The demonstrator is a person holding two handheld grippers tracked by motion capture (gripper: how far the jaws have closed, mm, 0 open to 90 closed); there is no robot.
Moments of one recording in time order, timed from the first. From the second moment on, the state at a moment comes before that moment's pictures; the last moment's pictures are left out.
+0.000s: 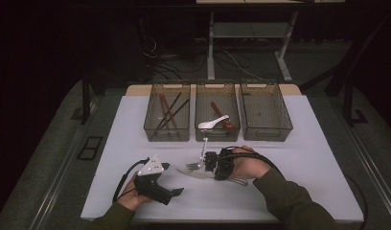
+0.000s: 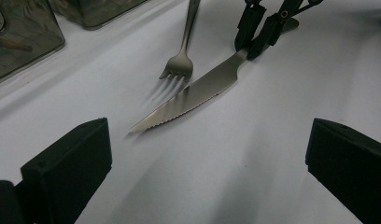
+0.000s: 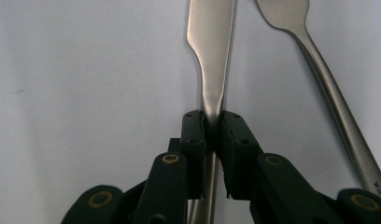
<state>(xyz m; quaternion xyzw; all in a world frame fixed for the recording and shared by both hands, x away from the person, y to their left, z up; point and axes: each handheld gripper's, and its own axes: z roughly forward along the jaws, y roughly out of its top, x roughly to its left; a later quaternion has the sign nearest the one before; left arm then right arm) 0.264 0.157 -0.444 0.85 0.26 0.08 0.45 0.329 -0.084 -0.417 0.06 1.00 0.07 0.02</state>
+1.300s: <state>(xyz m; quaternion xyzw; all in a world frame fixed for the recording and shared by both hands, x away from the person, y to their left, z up) 0.268 0.160 -0.443 0.84 0.26 0.09 0.46 0.347 -0.185 -0.390 0.16 0.93 0.33 0.01</state>
